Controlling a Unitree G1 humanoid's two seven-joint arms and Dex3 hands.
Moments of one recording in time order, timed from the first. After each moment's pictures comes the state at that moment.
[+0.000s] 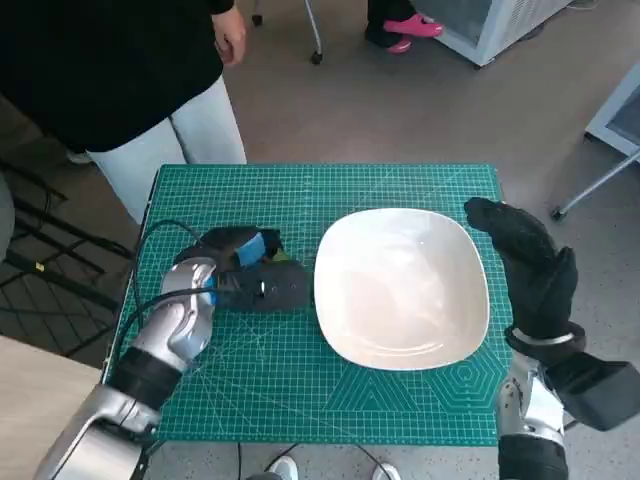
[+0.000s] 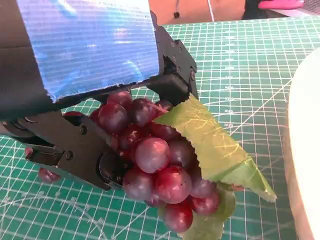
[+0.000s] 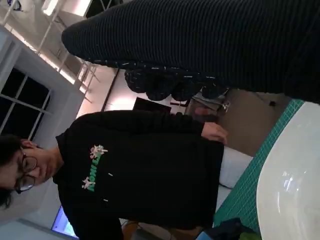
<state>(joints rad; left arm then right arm) -0.68 0.43 -0.44 0.48 0.70 0.30 -0.38 -0.47 -0.16 -0.23 0.59 0.36 -0.80 0.60</state>
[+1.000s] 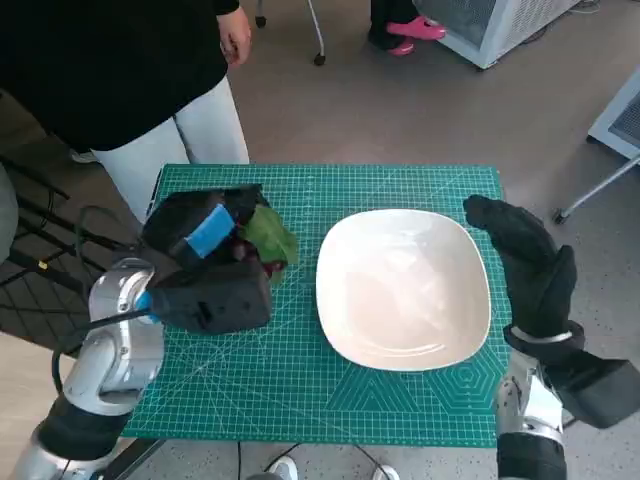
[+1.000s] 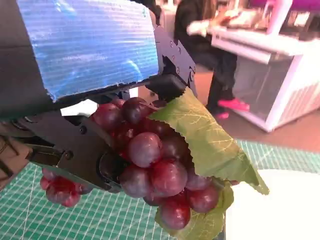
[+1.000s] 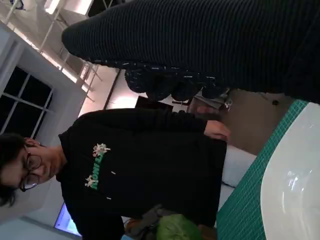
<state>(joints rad) -0.50 0.54 -0.22 -0.15 0.69 0.35 -0.40 -0.49 -0.16 -0.23 0.61 0.36 -0.80 0.60</state>
